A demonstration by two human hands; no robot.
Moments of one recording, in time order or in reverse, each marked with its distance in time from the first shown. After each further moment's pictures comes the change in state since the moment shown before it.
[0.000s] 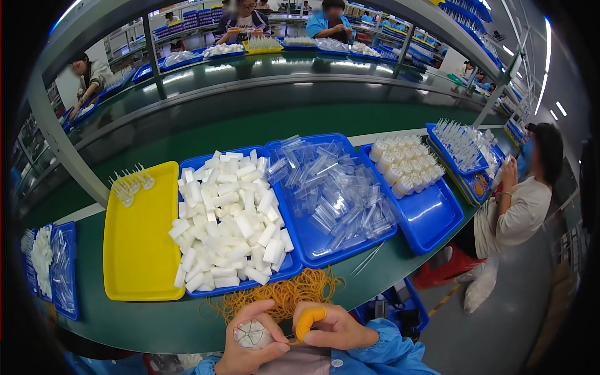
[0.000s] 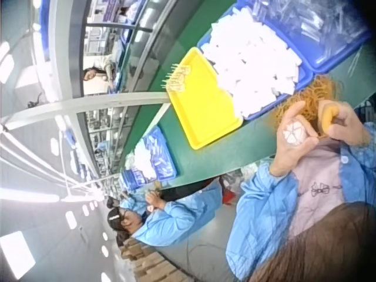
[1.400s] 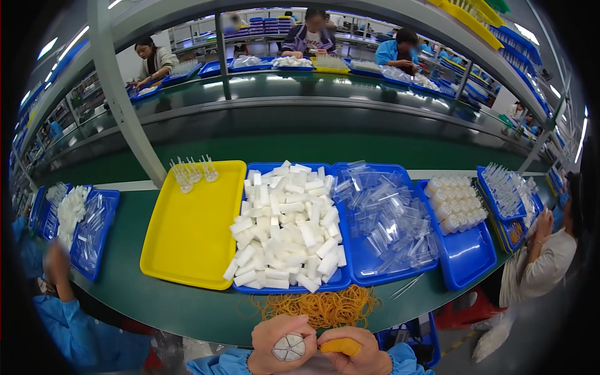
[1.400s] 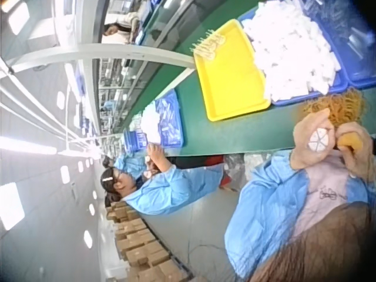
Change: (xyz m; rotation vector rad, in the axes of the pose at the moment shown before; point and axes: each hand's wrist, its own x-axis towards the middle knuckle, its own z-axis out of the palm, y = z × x) left_hand 0.002 0.001 -0.007 0.766 0.163 0.745; right_hand 0.017 -0.012 0.038 -0.845 0.112 -0.558
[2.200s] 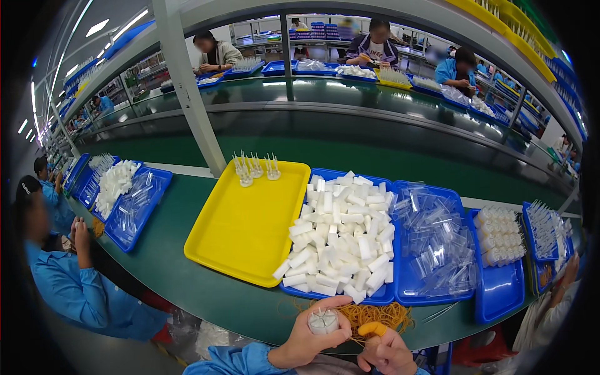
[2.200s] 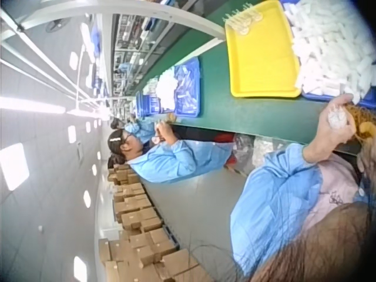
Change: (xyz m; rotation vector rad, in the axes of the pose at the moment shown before) left_hand 0.005 -0.002 -0.009 -0.811 0.107 -0.849; right_hand 0.004 0.007 -0.007 1.277 0.047 1.018
